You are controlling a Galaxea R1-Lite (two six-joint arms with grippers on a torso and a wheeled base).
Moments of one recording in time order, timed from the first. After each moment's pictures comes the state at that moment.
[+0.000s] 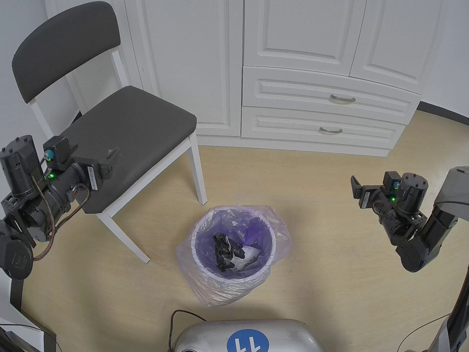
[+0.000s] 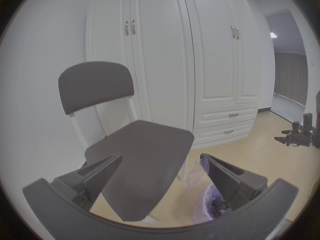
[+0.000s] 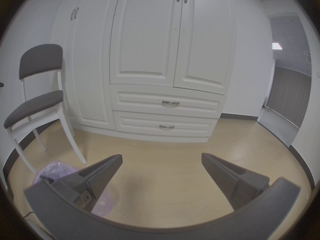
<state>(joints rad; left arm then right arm) -0.22 1.52 -0.55 -0.99 0.16 0.11 0.21 2.07 -0.56 -1.51 -0.34 -0.06</state>
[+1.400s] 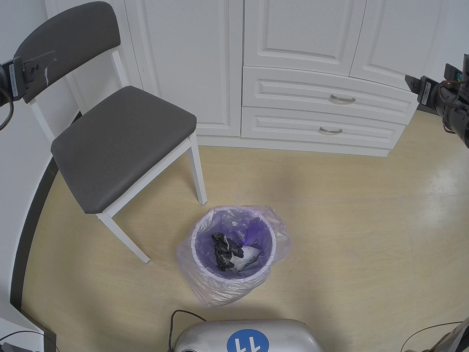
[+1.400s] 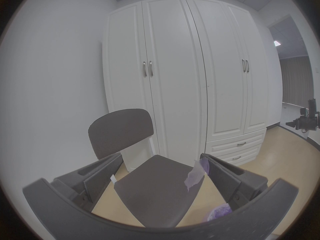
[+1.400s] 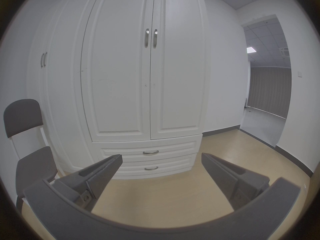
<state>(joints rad) -0.12 1.18 -1.13 -0.23 0.15 0.12 0.15 1.51 -1.17 -0.47 -0.45 0.03</state>
